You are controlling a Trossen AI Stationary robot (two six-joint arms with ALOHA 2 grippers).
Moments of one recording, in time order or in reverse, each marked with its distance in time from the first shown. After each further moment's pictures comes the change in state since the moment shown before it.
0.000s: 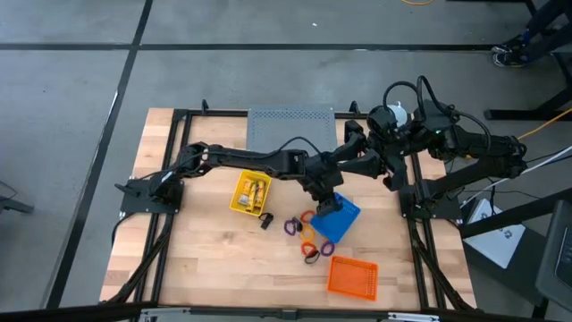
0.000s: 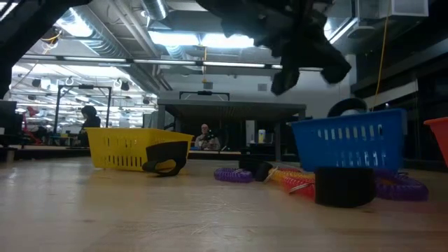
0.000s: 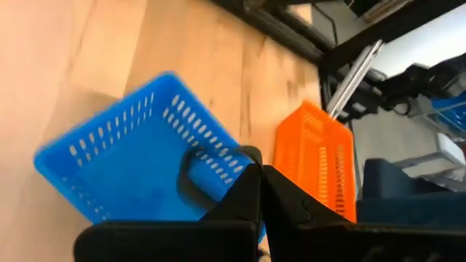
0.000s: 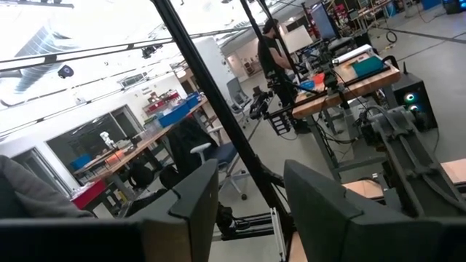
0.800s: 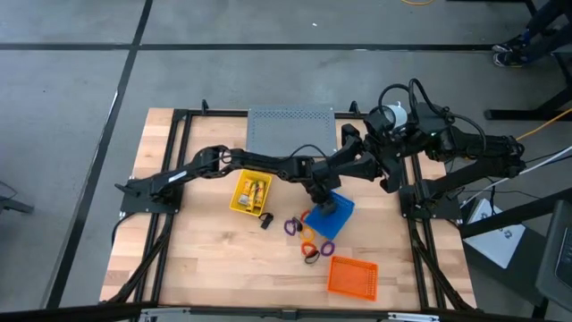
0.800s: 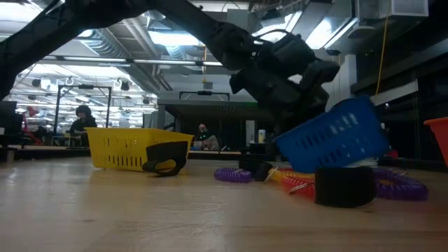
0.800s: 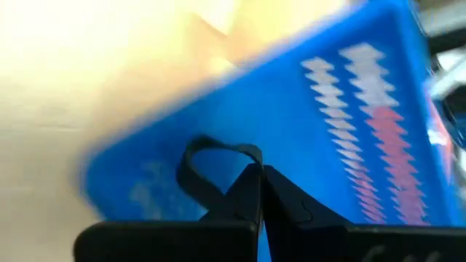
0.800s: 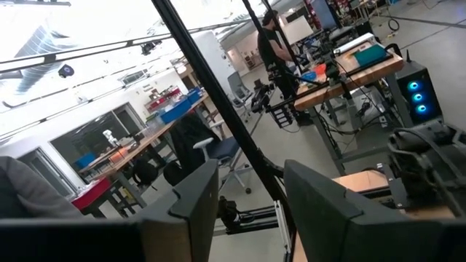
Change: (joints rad) left arm 0.064 0.204 0.000 0.064 0.048 -0.084; right arm 0.013 0.018 0.000 -0.004 0.000 0.024
